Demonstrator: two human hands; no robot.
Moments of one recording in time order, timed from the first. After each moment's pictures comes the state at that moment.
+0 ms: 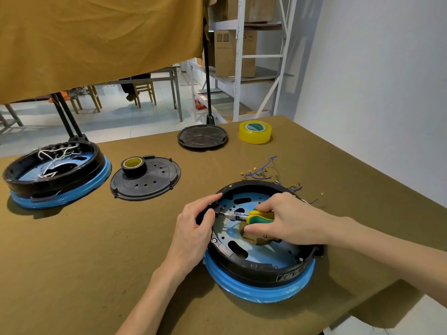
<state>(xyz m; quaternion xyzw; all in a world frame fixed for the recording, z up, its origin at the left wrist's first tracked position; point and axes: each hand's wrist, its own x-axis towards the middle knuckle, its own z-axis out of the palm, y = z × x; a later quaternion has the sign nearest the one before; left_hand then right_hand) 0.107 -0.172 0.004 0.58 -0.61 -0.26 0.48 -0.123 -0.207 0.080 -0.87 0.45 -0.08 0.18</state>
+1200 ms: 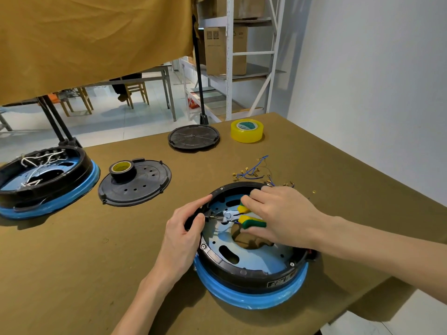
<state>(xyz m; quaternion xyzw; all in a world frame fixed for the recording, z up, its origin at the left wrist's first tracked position) 0.110 -0.175 -0.001 0.56 -0.62 -0.27 0.48 -0.131 -0.213 0.074 -0.93 0.31 -0.11 -0.14</state>
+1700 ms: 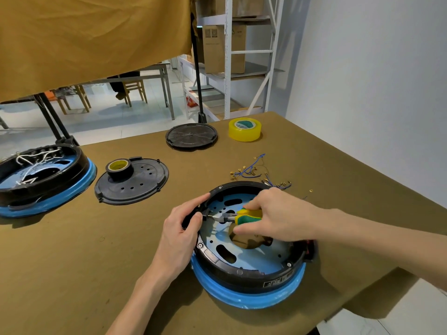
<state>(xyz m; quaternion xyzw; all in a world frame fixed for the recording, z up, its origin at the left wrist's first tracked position) 0.107 -0.172 0.004 0.56 -0.61 -0.28 0.48 -0.127 -0.218 0.085 -0.89 0.43 -0.08 0.14</state>
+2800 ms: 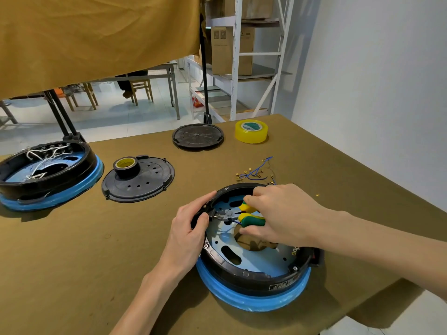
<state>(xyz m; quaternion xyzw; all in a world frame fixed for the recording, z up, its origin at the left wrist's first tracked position) 0.105 -0.174 0.001 0.56 -0.61 -0.28 0.48 -0.116 -0.212 0.095 -0.92 0.37 -0.03 -0.12</state>
